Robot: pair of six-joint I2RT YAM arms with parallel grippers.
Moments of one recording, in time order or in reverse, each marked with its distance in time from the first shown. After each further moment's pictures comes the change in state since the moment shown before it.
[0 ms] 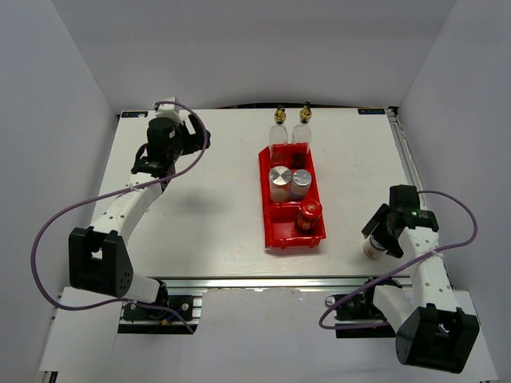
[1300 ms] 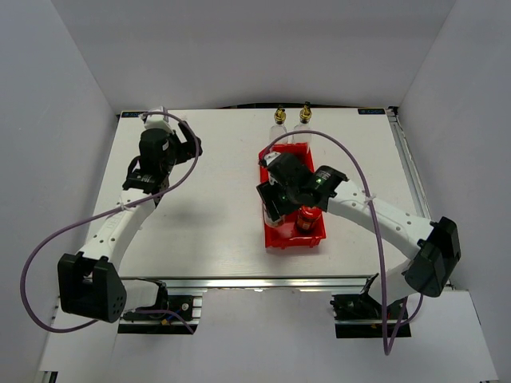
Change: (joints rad) left arm 0.000 -0.157 -0.097 -0.047 -0.102 -0.034; right arm 1.022 0.548 0.663 0.140 -0.059 -0.273
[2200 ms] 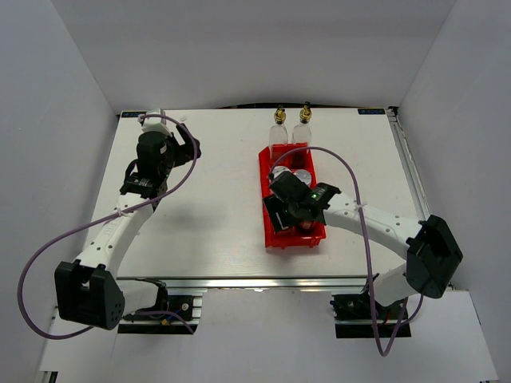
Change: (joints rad) left arm 0.000 -0.051 -0.028 -0.024 -0.006 -0.011; right arm -0.005 -0.007 -0.272 0.170 0.103 0.099
